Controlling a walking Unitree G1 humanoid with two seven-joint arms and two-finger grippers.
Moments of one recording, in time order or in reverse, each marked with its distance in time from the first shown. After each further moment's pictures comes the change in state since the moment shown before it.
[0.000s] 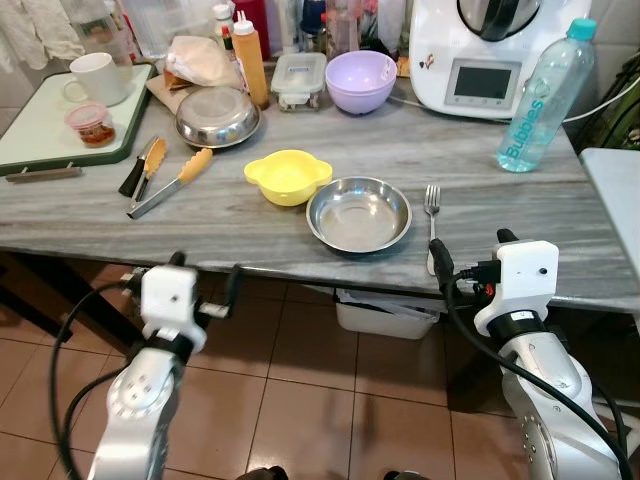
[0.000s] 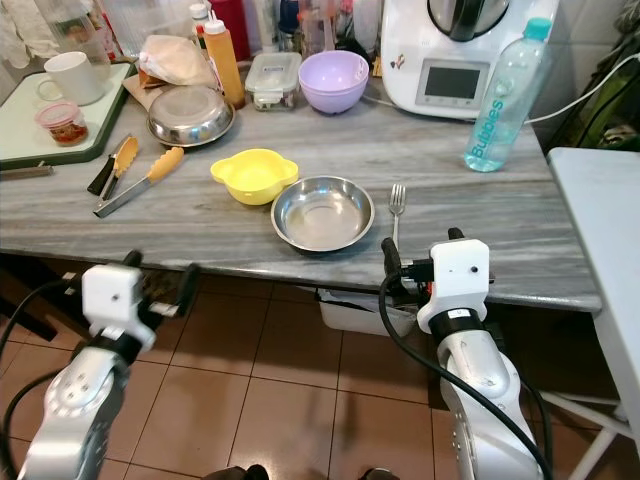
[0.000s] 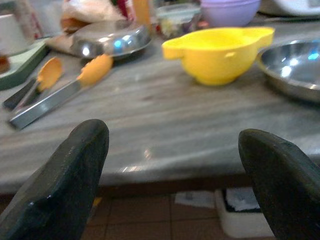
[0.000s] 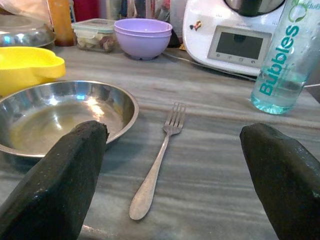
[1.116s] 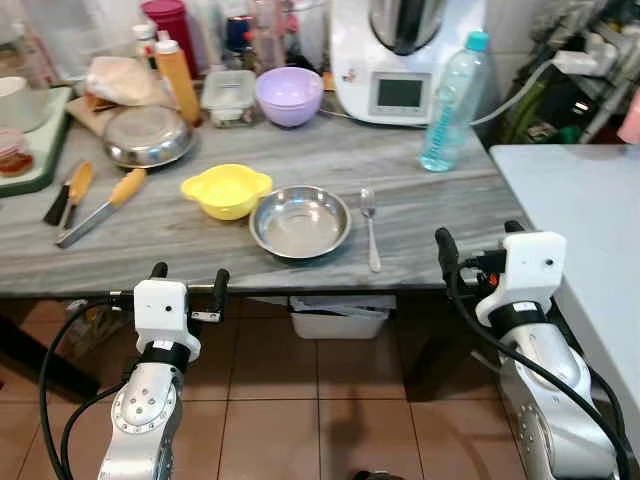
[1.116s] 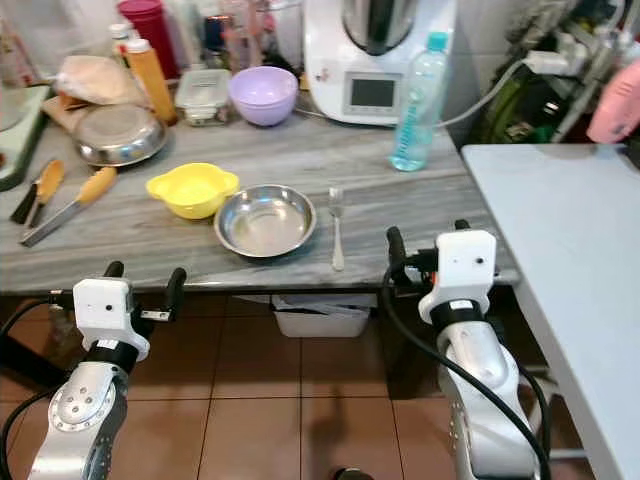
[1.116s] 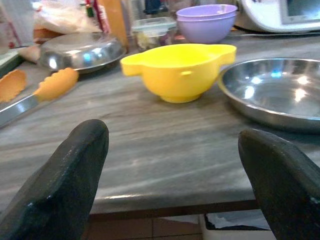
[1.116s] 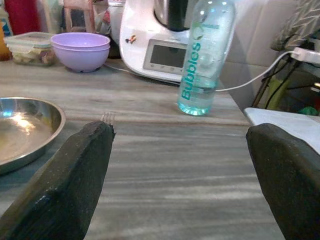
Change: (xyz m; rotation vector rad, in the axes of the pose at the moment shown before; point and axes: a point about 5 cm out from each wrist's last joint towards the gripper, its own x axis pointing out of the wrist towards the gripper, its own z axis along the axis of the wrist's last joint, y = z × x) left arm -0.002 -0.003 0.001 -0.003 -0.002 0.126; right arm 0.010 -0.001 0.007 0.002 -0.015 -0.050
